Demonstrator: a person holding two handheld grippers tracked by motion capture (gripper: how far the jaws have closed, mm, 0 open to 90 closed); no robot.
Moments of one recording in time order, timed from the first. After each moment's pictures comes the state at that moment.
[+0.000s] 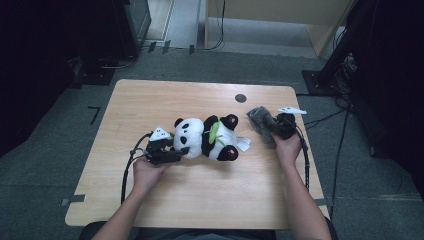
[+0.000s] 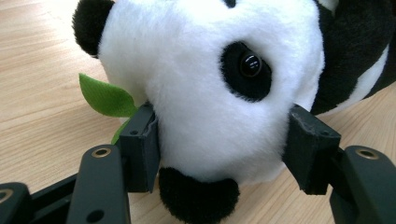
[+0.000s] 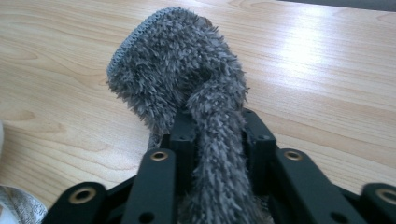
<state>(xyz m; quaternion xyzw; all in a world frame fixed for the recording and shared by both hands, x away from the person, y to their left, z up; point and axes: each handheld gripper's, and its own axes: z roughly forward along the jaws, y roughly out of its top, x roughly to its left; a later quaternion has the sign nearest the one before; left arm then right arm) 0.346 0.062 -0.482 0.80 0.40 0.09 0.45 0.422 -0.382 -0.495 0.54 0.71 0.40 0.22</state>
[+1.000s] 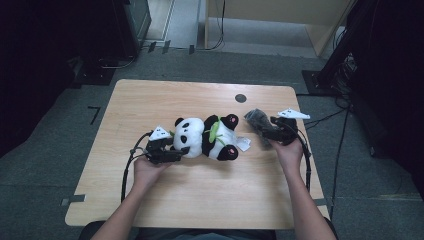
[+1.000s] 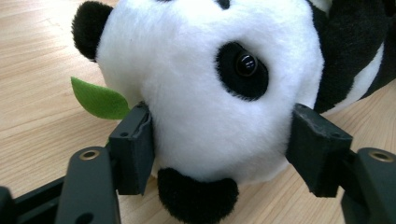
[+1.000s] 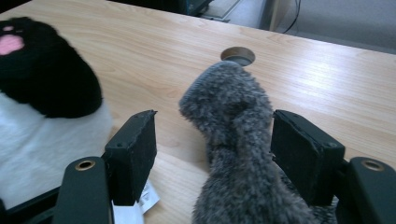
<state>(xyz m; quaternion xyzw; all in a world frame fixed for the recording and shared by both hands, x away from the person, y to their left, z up) 0.348 0.063 -0.481 0.80 0.38 0.09 0.45 0.377 -0.360 -0.454 0.49 0.72 0.43 0.22</state>
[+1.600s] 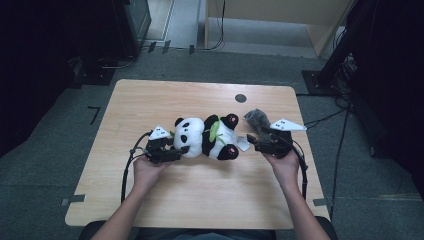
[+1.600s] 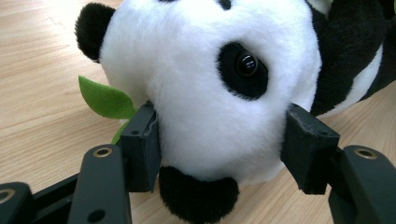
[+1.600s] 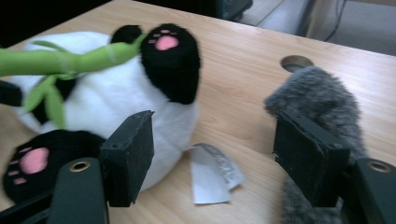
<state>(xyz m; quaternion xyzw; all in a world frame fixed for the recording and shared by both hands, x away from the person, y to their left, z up) 0.348 0.063 -0.478 0.80 0.39 0.09 0.45 0.328 -0.326 -0.438 0.45 0.74 0.47 0.19</state>
